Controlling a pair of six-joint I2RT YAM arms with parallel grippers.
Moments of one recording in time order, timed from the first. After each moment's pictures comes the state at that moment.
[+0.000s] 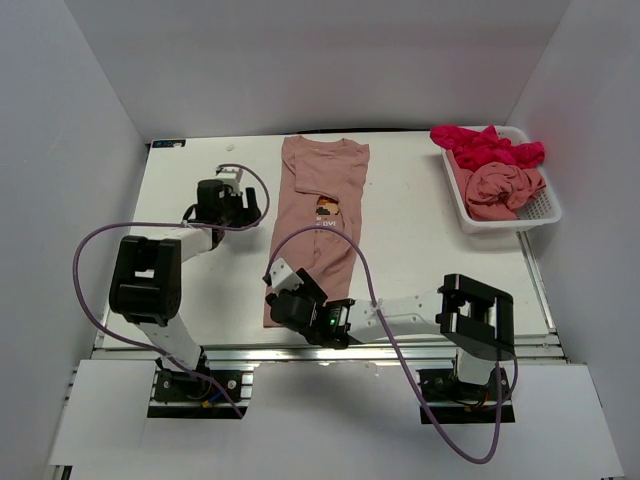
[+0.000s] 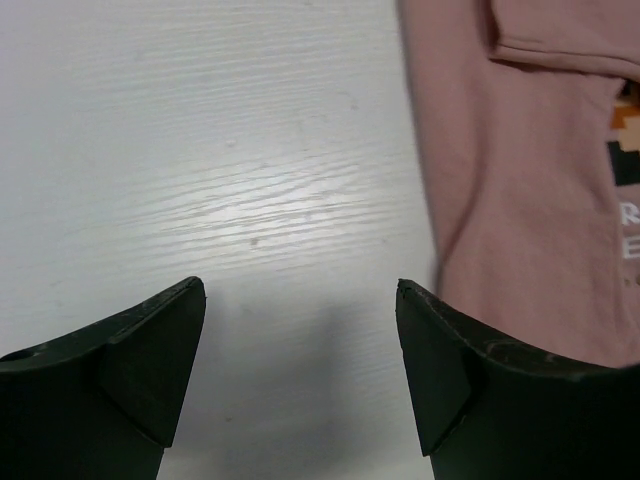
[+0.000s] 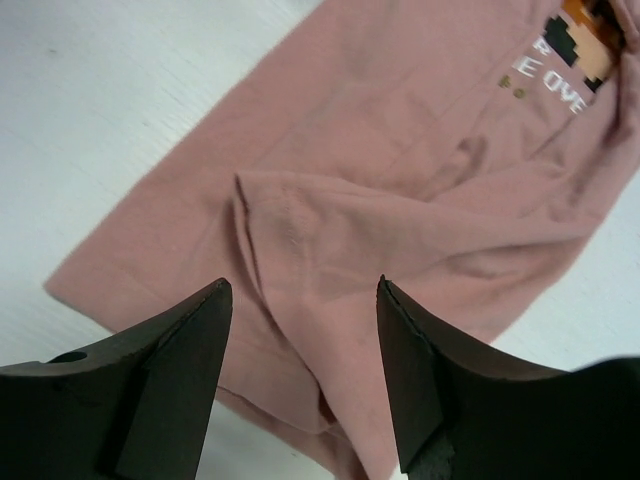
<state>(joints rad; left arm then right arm) -0.13 1.72 0.91 0.25 0.16 -0.08 1.41 1.74 1.01 -0.01 0.75 0.22</state>
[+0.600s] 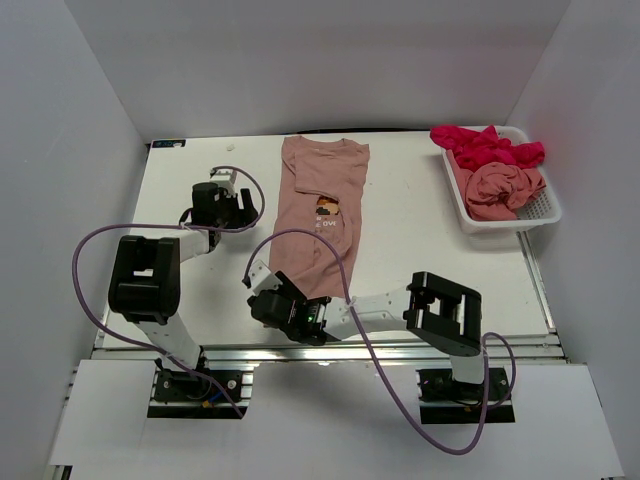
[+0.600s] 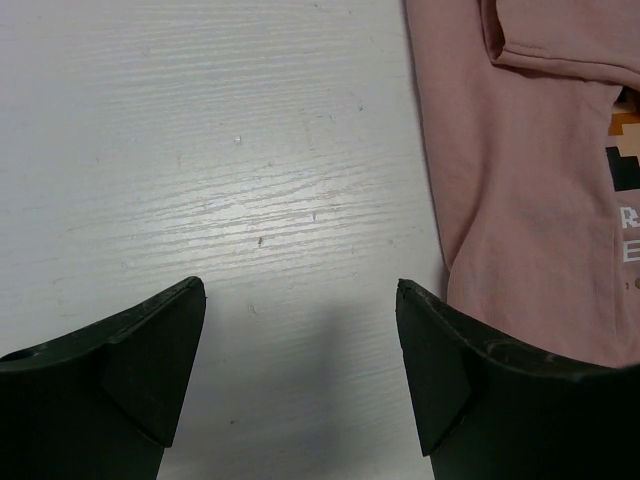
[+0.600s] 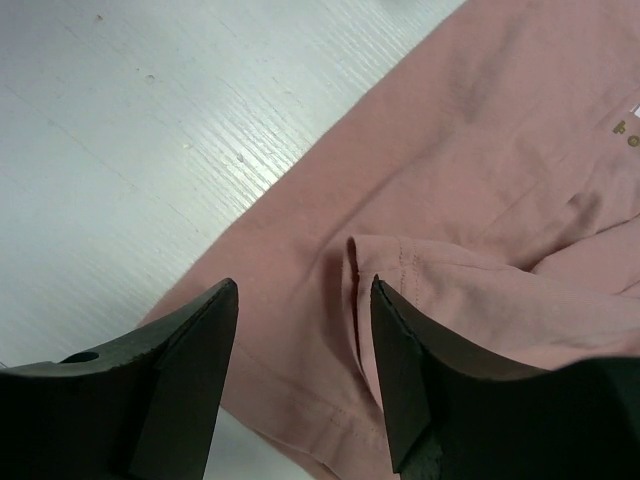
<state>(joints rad) -0.08 1.74 0.88 0.32 0.20 -0.12 1.40 1.91 1.18 0.00 0.65 0.20</state>
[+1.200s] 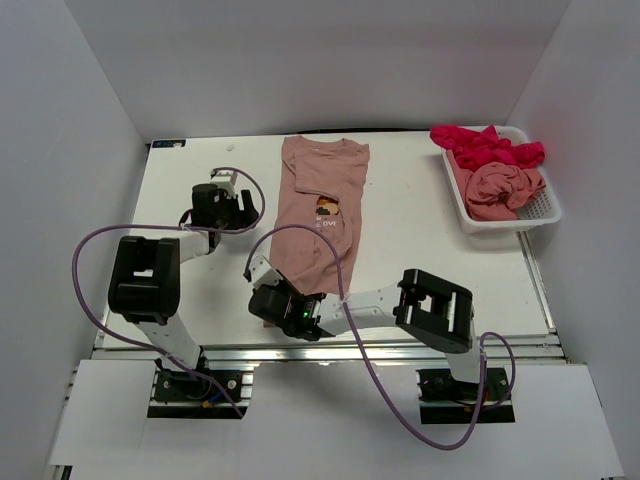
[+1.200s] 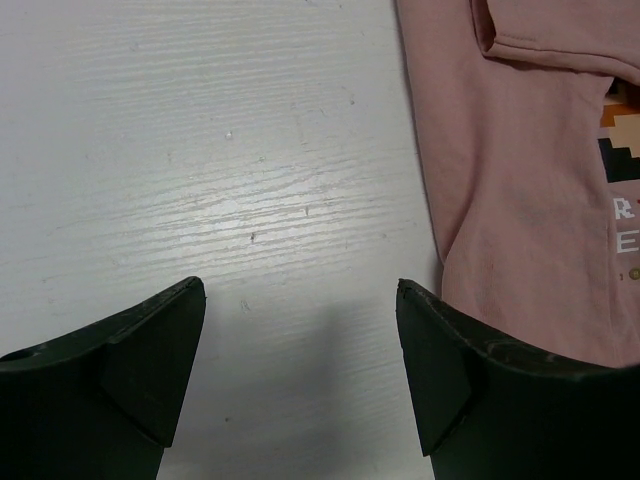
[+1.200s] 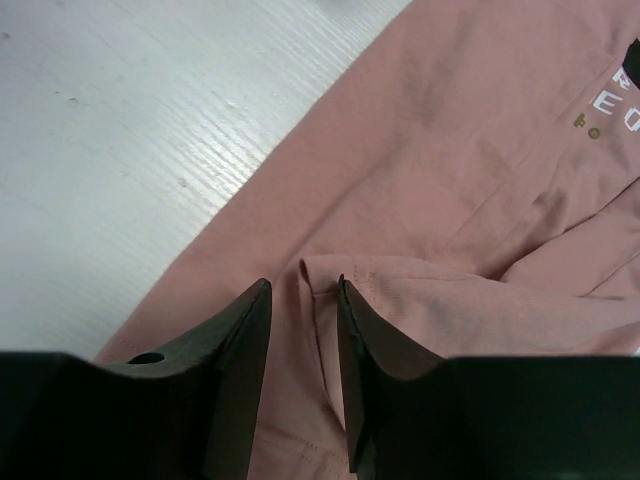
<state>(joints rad) -0.08 1.74 0.86 0.34 0.21 -0.11 1.37 1.97 1.22 -0.01 0.71 0.21</state>
